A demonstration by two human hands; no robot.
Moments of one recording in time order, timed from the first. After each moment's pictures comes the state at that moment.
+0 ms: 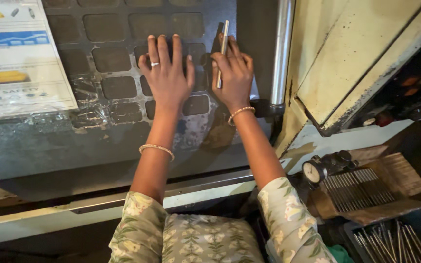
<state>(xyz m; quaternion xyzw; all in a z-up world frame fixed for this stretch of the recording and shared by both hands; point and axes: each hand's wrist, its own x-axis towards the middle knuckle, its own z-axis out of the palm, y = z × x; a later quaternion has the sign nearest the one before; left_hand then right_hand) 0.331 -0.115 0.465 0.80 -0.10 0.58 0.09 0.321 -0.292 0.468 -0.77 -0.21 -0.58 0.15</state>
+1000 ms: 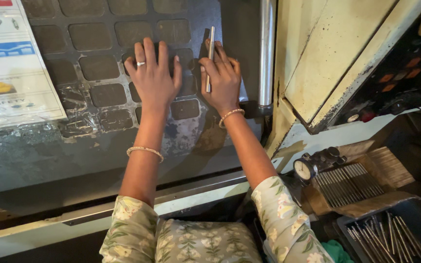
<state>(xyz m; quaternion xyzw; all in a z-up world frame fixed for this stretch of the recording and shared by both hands) 0.336 -0.109 0.476 0.79 -0.12 0.60 0.07 0.321 -0.292 0.466 -0.77 -0.21 -0.58 0.16</state>
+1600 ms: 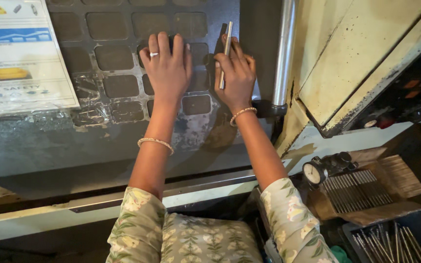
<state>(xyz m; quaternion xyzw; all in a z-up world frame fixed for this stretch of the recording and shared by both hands) 0.341 -0.109 0.480 0.76 -0.12 0.63 0.09 0.319 -0.291 0.467 -0.77 -0.22 -0.58 0.16</state>
